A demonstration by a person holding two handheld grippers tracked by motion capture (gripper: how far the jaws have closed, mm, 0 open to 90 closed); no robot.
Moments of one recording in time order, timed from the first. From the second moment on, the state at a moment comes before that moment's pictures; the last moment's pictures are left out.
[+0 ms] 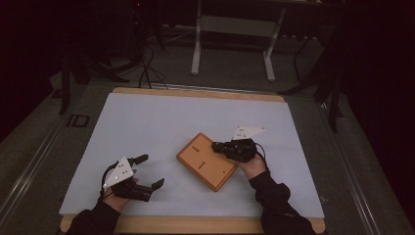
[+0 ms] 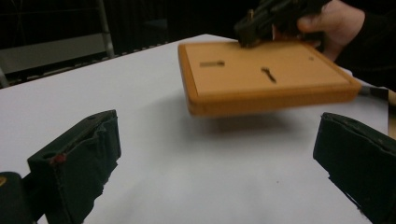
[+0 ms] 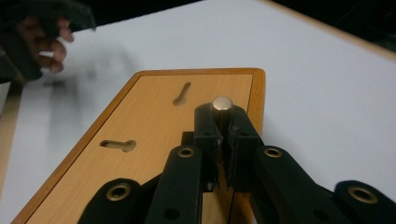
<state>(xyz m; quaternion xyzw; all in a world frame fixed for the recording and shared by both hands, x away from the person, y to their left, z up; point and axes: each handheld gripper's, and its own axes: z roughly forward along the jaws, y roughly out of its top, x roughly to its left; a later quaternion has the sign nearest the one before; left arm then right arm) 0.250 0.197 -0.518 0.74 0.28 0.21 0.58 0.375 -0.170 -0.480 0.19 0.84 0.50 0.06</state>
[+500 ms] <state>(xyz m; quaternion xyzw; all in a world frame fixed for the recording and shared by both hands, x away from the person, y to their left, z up) 0.249 0.197 -0.518 0.74 0.28 0.21 0.58 0.383 -0.150 -0.513 0.16 0.86 0.48 0.02</state>
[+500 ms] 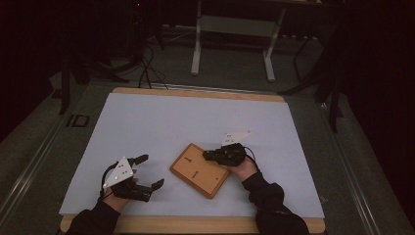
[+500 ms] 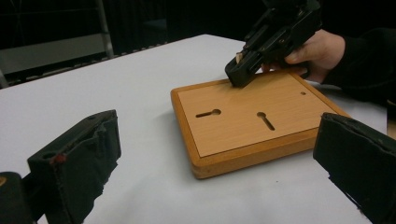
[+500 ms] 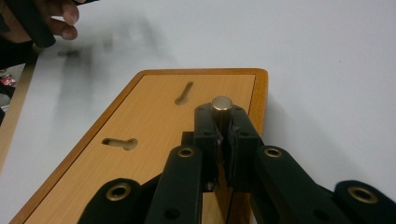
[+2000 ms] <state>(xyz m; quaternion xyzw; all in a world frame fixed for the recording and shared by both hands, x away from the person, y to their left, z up) 0.244 0.176 -0.516 0.77 0.26 0.12 0.56 0.379 -0.189 -0.483 0.21 0.82 0.54 0.04</state>
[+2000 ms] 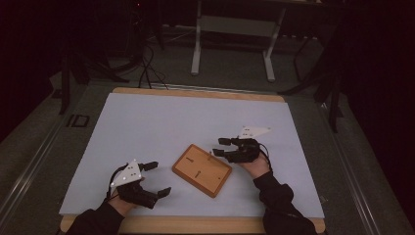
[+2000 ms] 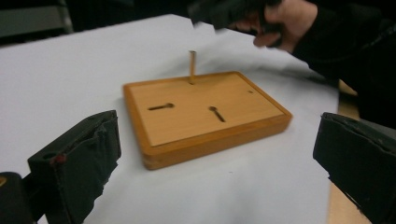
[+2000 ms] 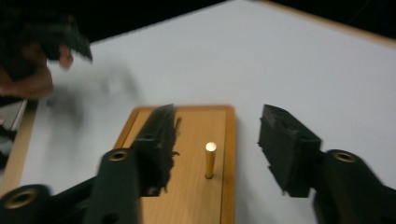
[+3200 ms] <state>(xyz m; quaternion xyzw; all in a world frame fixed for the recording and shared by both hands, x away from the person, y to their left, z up) 0.245 0.074 -0.526 0.90 0.15 0.06 0.40 0.305 -0.265 -0.472 0.28 0.76 0.58 0.11</state>
